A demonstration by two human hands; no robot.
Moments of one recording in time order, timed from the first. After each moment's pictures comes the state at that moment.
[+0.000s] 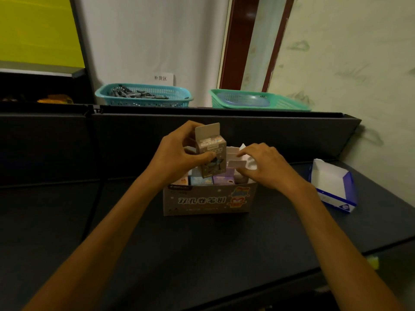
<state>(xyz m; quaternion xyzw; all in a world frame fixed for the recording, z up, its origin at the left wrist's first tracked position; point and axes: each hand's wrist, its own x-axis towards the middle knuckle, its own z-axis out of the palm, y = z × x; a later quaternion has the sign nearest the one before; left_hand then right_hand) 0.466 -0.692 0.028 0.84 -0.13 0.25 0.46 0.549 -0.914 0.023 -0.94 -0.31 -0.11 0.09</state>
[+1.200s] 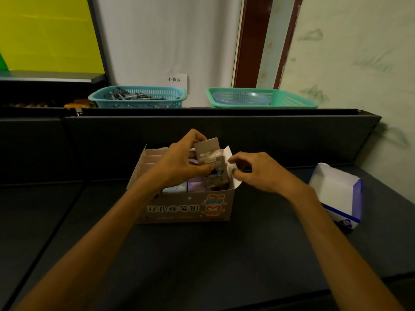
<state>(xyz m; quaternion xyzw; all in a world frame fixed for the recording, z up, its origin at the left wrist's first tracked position) 0.521 -0.755 0.018 0.87 -0.08 0.15 0.46 0.600 -0.964 0.016 -0.90 -0.38 0.03 0.22</state>
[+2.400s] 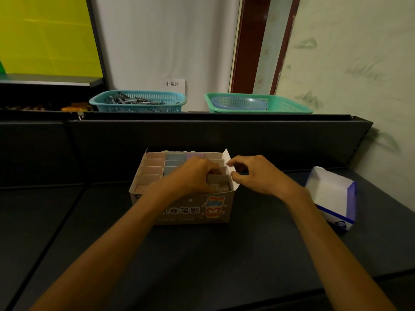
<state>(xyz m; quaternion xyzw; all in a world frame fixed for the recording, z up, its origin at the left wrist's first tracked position) 0.543 -0.769 -0.002 0.97 -0.15 0.07 0.20 0.594 -0.959 0.019 -0.91 -0.37 0.02 0.20</state>
